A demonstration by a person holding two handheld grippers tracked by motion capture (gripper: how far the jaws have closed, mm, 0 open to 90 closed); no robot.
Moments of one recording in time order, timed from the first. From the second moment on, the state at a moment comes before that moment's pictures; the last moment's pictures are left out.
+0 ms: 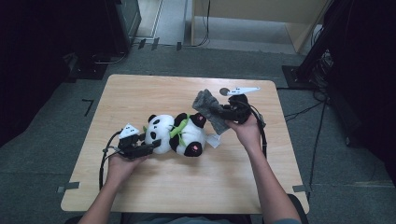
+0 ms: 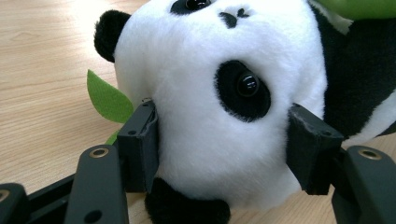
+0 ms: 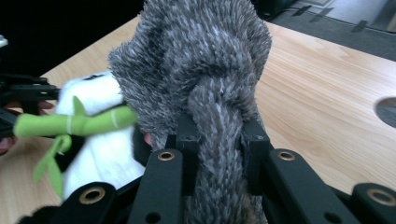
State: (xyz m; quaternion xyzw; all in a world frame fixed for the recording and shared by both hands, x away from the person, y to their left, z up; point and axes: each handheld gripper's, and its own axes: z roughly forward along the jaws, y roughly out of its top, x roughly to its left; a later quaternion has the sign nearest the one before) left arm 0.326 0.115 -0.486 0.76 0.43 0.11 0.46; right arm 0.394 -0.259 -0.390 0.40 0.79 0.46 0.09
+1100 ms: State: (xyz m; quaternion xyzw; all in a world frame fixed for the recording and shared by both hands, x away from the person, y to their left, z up) left arm 0.329 0.116 -0.487 0.76 0.43 0.10 0.47; right arm 0.392 -0.267 -0.429 0.43 0.80 0.42 0.06
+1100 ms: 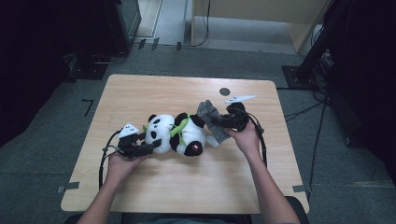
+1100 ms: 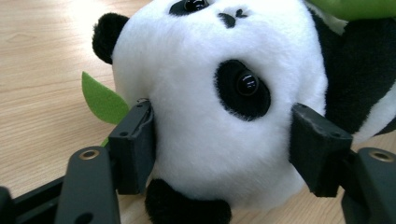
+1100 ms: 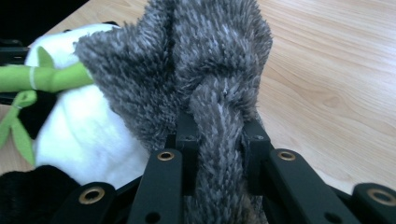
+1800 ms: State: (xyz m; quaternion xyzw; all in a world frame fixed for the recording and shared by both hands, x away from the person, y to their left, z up) left arm 0.330 0.116 -0.489 0.76 0.43 0.11 0.48; right arm 0.366 -0.261 -0.379 0.40 0.79 0.45 0.08
